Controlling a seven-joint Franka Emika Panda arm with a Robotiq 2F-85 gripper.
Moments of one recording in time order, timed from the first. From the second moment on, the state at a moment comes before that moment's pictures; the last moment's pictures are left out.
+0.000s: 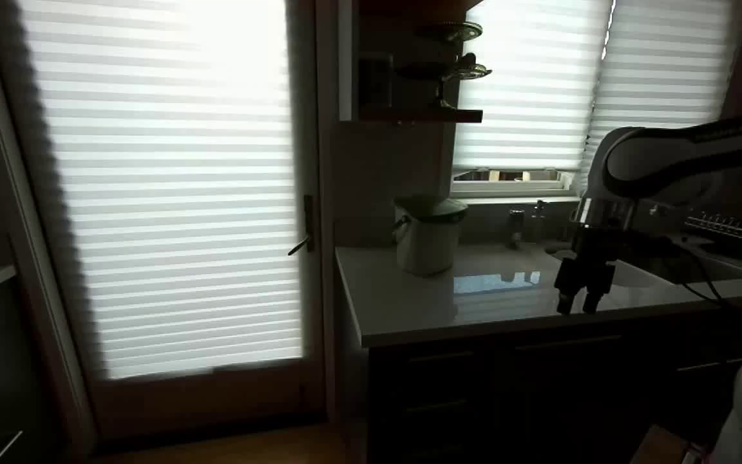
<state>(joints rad) -0.09 -0.85 -0.23 -2.76 0.05 1.86 -0.13</state>
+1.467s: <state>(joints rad) -0.01 -0.81 0.11 -2.76 0.00 2.00 -0.01</state>
